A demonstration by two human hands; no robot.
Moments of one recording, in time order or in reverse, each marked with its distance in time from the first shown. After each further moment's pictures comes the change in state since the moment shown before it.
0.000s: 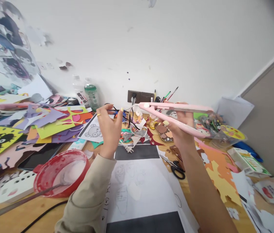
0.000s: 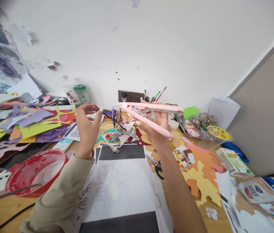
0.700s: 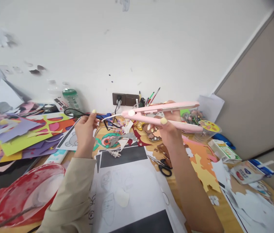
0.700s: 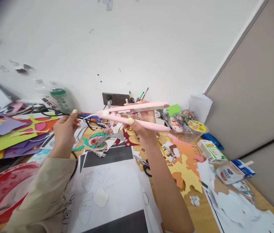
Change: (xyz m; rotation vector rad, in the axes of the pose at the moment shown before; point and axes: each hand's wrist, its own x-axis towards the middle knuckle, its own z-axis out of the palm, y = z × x) left_hand 0.020 -0.021 0.012 -0.489 -0.040 -0.552; right_hand 0.003 -0.018 -0.010 -0.075 0.035 0.052
